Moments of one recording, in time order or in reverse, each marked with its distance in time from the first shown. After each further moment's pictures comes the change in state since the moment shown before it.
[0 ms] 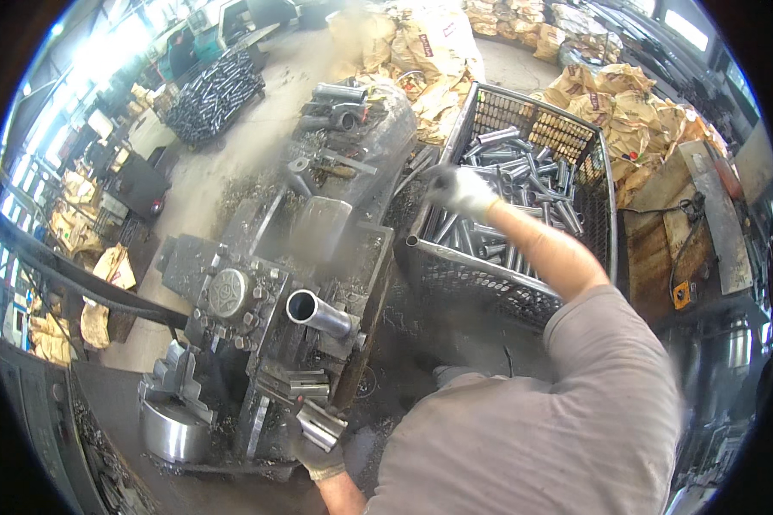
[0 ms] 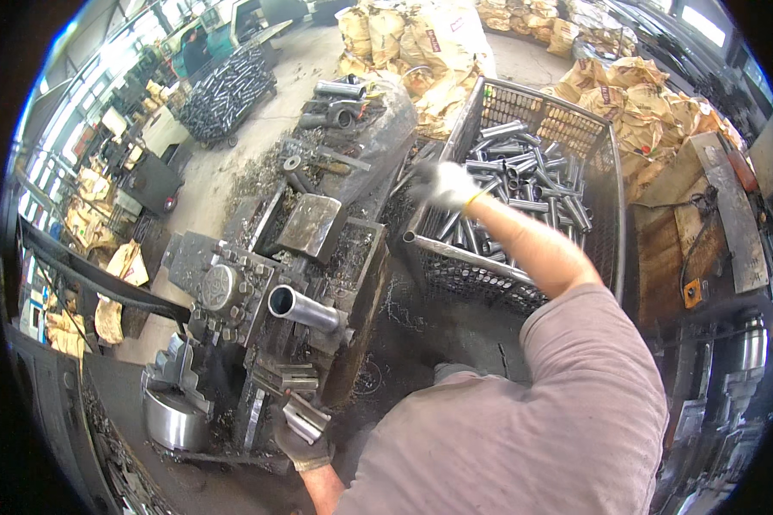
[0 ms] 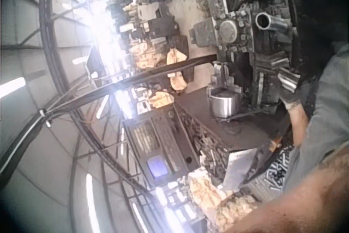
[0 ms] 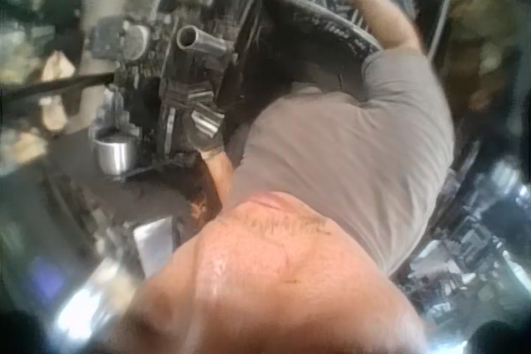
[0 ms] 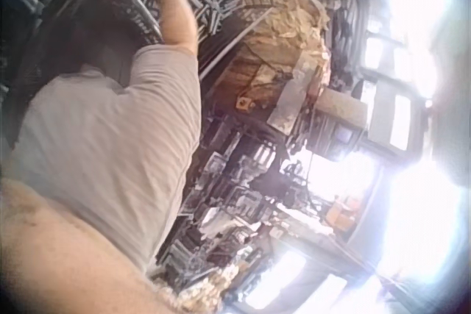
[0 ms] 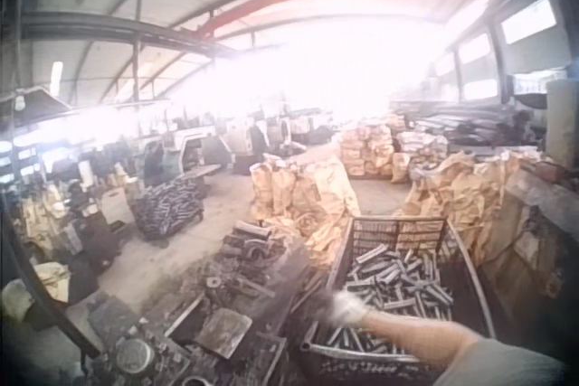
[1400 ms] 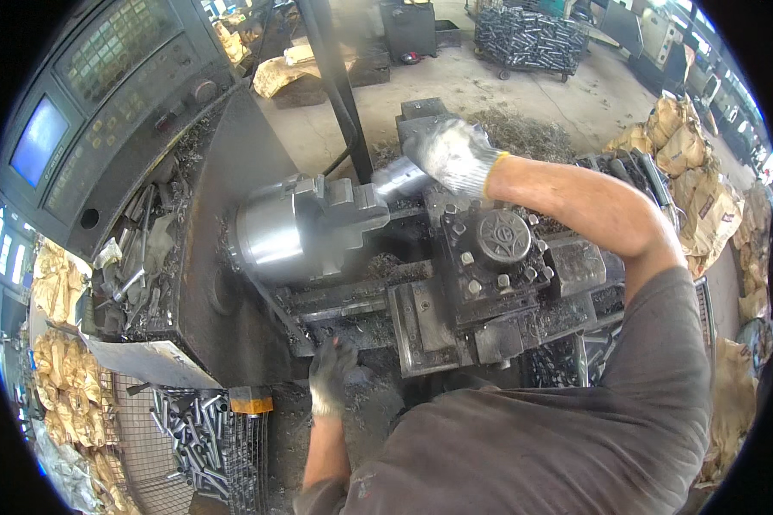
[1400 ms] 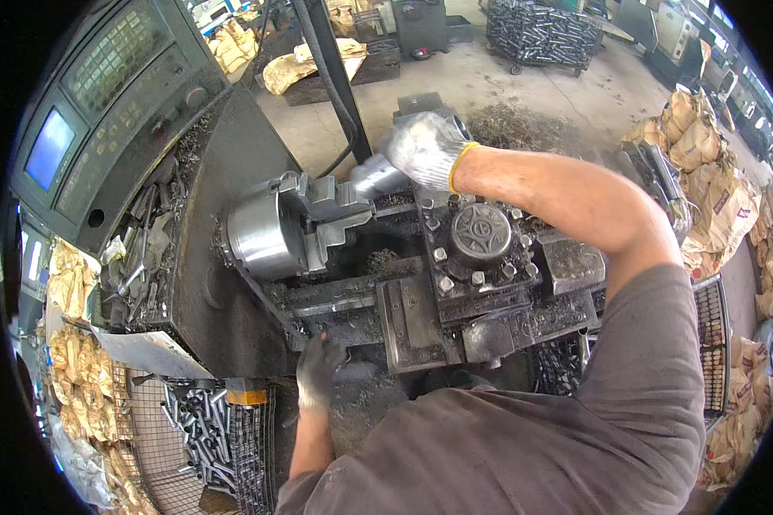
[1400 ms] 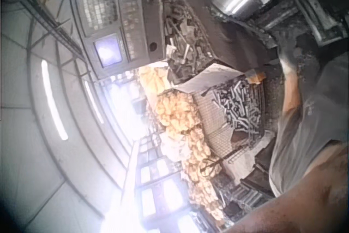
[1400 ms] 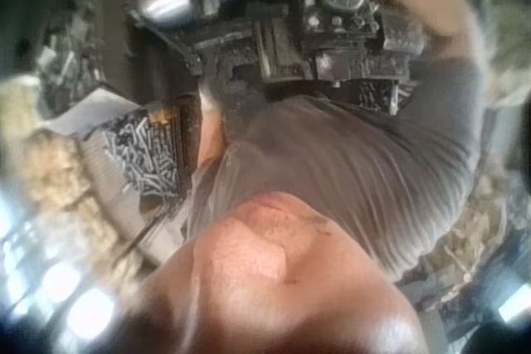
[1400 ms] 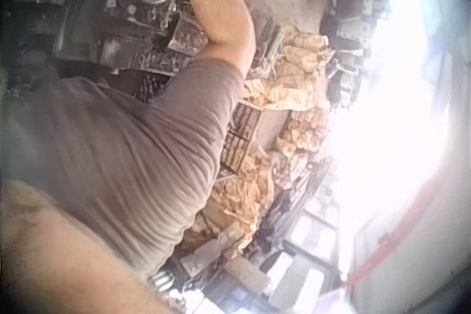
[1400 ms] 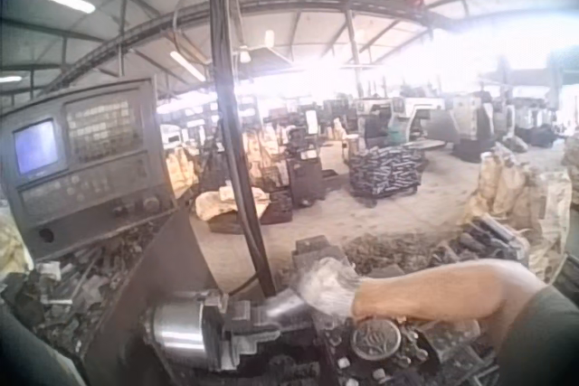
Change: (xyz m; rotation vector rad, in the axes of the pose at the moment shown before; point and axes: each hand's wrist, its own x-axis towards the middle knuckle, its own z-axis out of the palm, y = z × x) left_hand -0.023 0.024 -0.100 0.140 0.696 0.543; right_hand 0.080 -0.468 0.227 -0.811 -0.129 -1.592
